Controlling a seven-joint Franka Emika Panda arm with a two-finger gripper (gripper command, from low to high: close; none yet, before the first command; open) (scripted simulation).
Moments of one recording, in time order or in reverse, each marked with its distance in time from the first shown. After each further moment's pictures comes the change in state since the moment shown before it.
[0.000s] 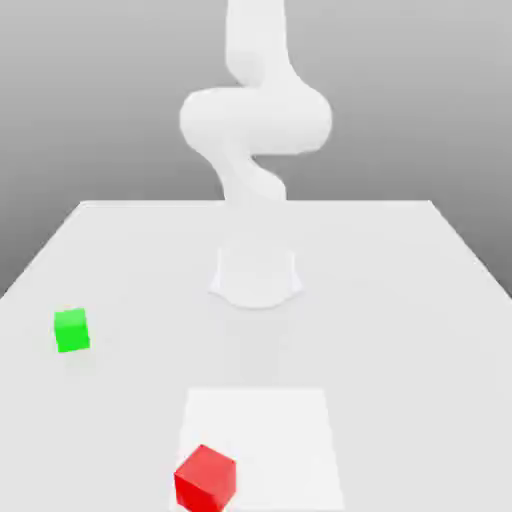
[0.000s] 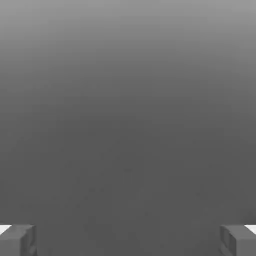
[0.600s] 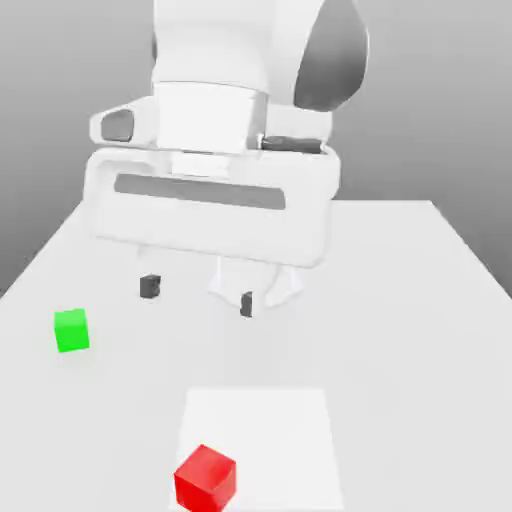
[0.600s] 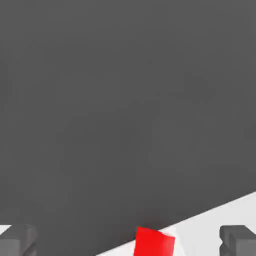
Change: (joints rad) arm -0.129 0.659 0.043 -0.091 -0.067 0.235 0.324
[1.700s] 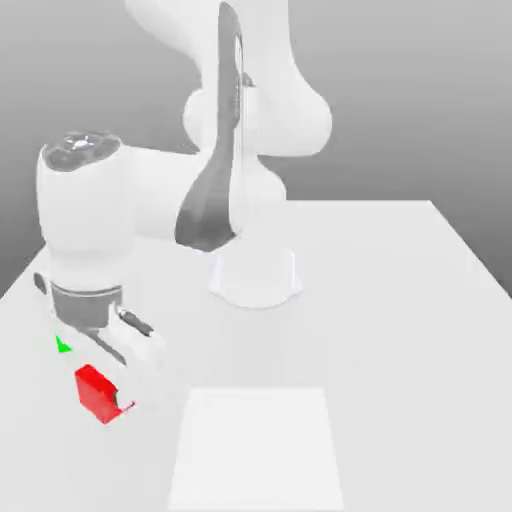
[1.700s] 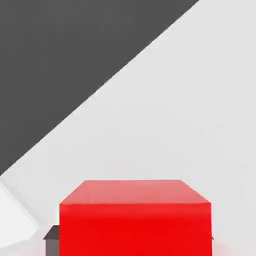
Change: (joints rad) arm -0.267 0.093 -0.220 -0.218 -0.059 0.100 0.032
